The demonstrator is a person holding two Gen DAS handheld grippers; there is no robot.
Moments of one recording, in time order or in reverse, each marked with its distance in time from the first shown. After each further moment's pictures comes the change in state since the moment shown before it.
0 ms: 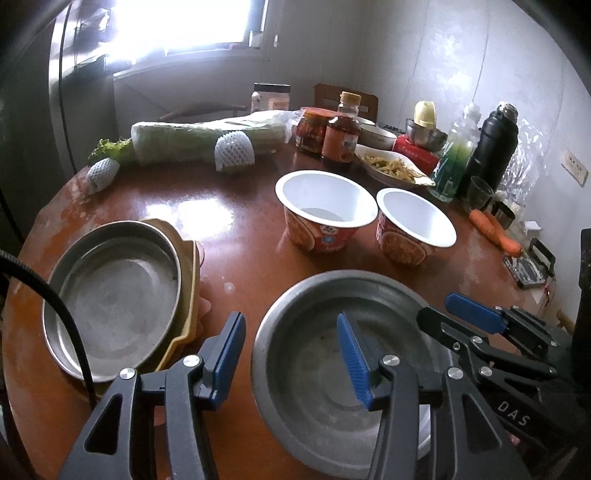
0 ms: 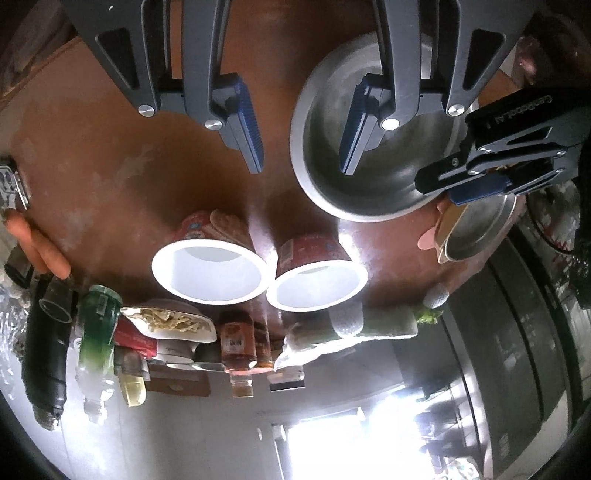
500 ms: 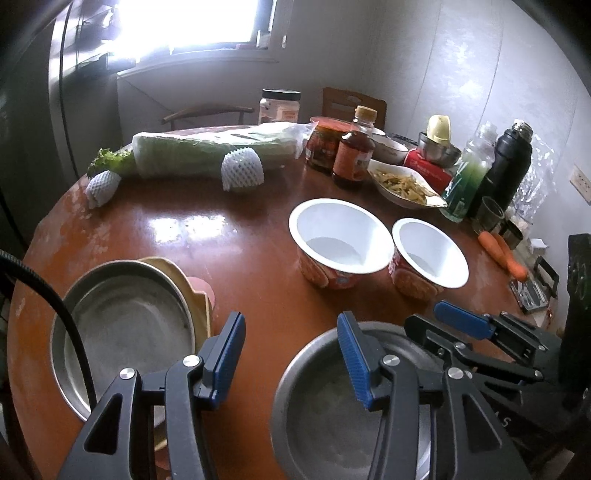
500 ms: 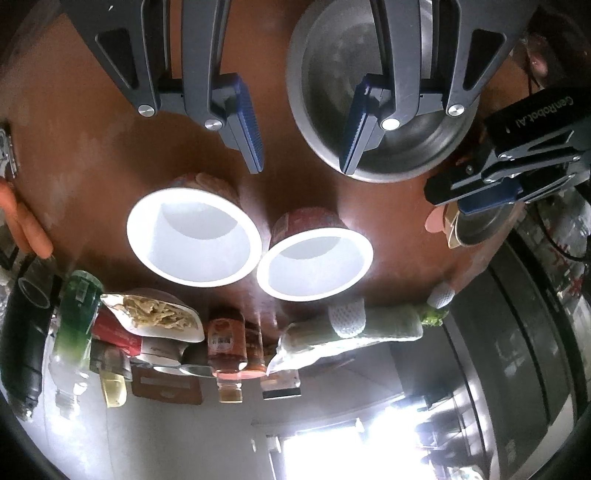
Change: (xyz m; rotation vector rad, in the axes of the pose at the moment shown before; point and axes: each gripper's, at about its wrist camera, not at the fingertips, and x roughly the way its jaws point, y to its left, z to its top) left arm 0.009 0.012 0.039 -0.022 0.007 0.008; right arm 0.028 0.001 0.039 -0.007 0.055 0.013
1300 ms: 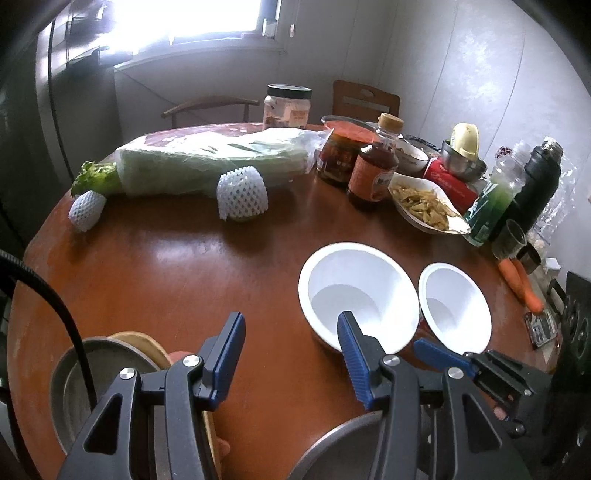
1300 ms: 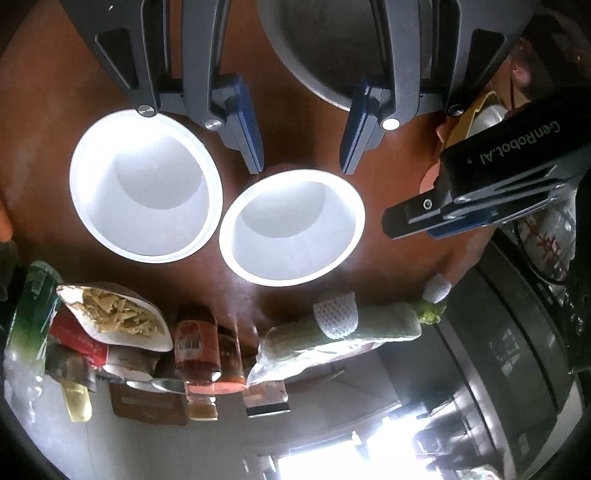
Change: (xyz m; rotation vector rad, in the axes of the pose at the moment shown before) left arm 0.044 0.002 0.065 -0.020 0.055 0.025; right arm 0.044 0.001 0.044 0.046 0.077 0.090
